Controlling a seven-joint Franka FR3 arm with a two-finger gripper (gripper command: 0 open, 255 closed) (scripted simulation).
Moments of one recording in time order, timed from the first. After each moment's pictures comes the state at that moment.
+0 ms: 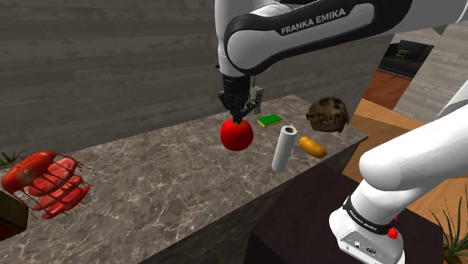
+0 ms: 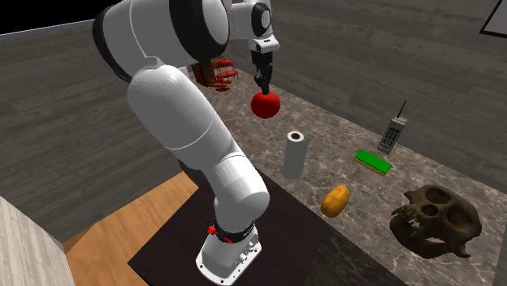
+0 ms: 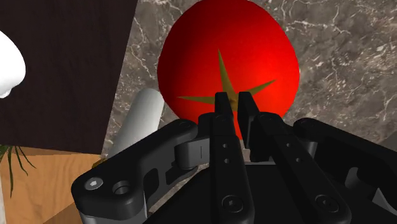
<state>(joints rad) -0.53 -0.39 0.82 -2.24 0.14 1.93 1.62</state>
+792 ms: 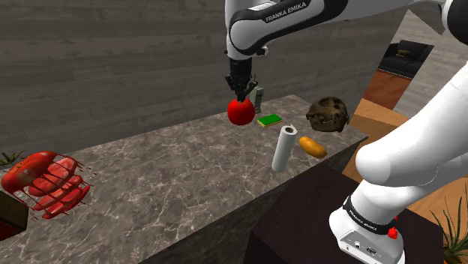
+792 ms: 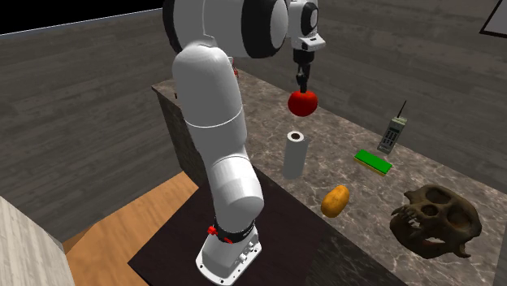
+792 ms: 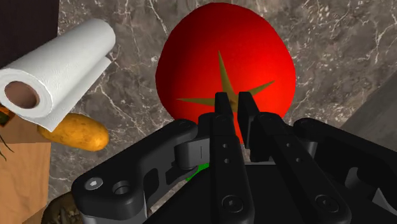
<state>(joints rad) -0.70 -0.10 0.77 -2.06 -0.08 1.98 1.53</state>
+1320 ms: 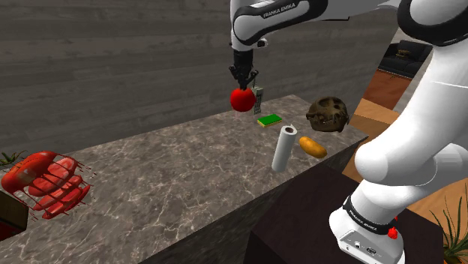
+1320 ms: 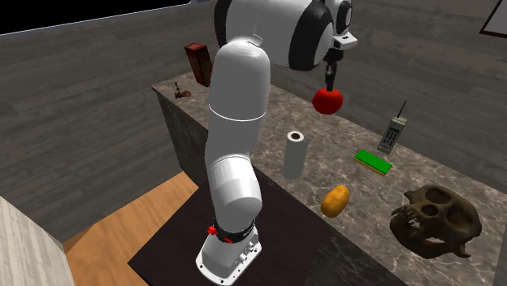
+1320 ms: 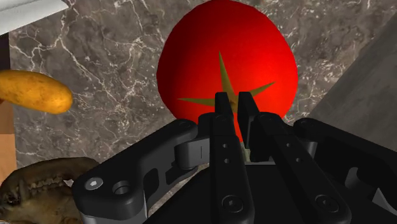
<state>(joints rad) -0.74 0.15 0.72 -1.82 -0.26 1.93 1.49</state>
